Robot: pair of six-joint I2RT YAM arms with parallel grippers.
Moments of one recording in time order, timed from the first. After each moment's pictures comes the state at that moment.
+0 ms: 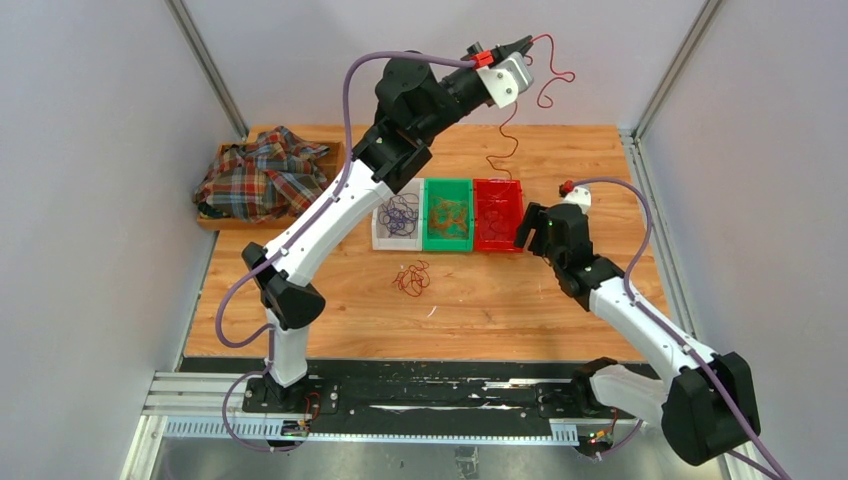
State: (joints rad) left arm -0.82 1.93 2.30 0.04 0.24 0.69; right arm 0.39 1.08 0.67 -0.11 0.30 0.43
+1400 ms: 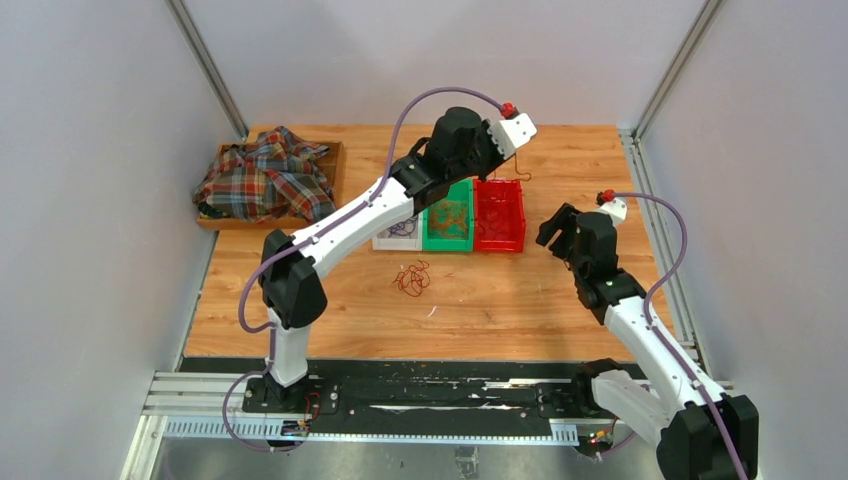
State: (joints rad) left arm -0.82 1.94 1.91 -0.18 0.03 0.44; right arm 0.24 0.92 0.59 -0.12 0.27 0.55
